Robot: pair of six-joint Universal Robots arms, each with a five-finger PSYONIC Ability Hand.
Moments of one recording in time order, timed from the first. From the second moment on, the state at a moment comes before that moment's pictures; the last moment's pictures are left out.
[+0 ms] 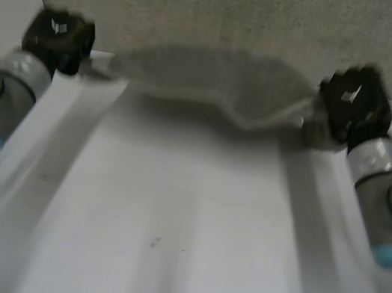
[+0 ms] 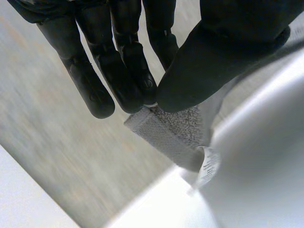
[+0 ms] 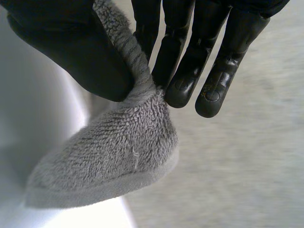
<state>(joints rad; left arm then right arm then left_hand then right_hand) 4.51 -1.99 -1.38 3.43 -1.41 3.49 1.88 -1.24 1.60 -0.50 1.43 2.35 1.19 1.22 1.22 1.22 1.04 0.97 1.18 1.19 1.19 0.99</state>
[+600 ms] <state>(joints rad) 4.56 -1.93 -1.72 3.50 -1.33 3.50 1.80 -1.26 1.80 -0.22 1.33 2.53 1.19 1.22 1.22 1.22 1.04 0.38 0.44 0.43 0.42 0.24</state>
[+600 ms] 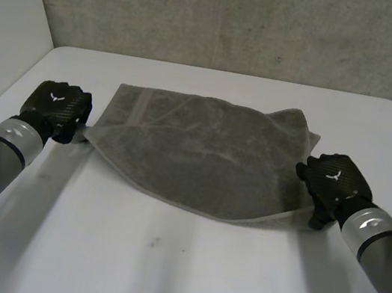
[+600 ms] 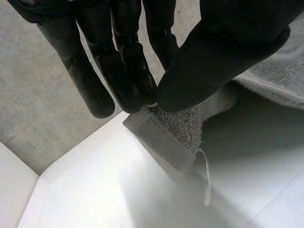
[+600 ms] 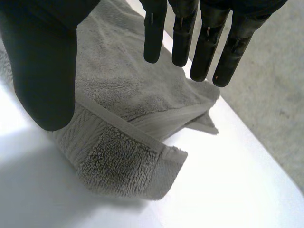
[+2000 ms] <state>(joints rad) 4.66 -1.44 -1.83 3.02 -1.33 3.80 1.57 -1.69 1.71 0.18 1.23 2.40 1.19 1.22 1.22 1.22 1.04 0.97 1.18 1.19 1.19 0.98</state>
